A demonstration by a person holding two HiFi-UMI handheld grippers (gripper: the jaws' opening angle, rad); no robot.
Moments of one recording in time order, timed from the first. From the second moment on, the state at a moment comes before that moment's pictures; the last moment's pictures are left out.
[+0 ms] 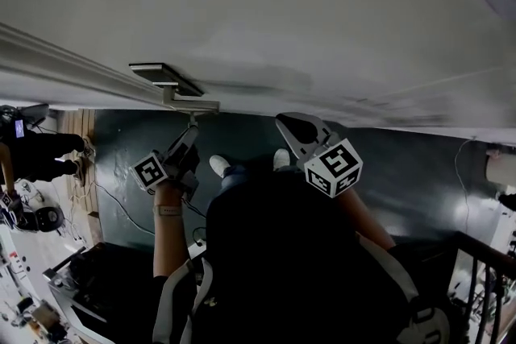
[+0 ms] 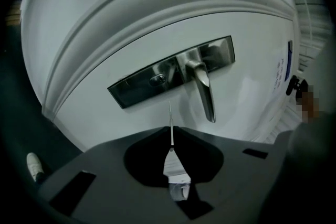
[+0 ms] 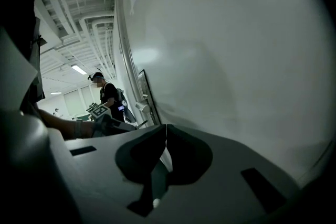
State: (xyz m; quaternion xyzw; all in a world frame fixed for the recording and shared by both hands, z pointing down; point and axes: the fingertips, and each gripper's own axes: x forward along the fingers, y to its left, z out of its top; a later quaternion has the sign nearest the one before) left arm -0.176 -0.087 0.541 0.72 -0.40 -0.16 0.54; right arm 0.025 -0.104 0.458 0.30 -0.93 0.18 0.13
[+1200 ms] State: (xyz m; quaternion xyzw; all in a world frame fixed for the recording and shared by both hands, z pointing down) left arm -0.211 -0.120 0.546 0.68 -0.33 -0.22 0.61; right arm 0.005 -0.107 0.461 0.36 -0.90 0.20 0.11
